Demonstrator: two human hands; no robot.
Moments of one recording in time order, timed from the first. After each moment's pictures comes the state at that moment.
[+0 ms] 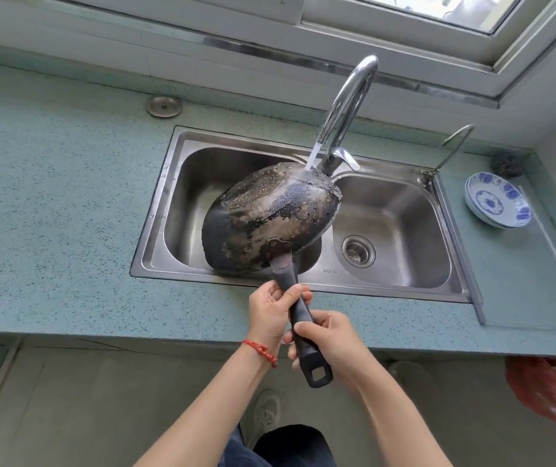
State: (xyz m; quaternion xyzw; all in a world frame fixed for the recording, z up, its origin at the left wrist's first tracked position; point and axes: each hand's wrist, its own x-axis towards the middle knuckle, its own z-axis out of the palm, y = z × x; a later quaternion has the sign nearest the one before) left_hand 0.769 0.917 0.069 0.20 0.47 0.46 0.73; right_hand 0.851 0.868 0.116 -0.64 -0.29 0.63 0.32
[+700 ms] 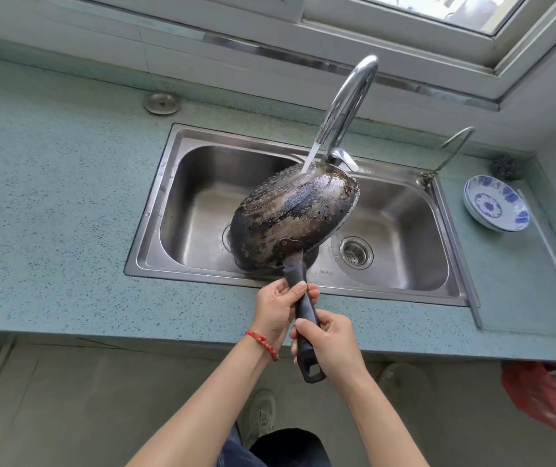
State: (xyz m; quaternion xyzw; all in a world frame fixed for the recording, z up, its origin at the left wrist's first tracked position) left_hand 0.782 0.926 0.066 0.15 0.42 0.43 0.79; right_hand 0.852 0.864 0.110 -0.71 -0.31 0.53 0.35
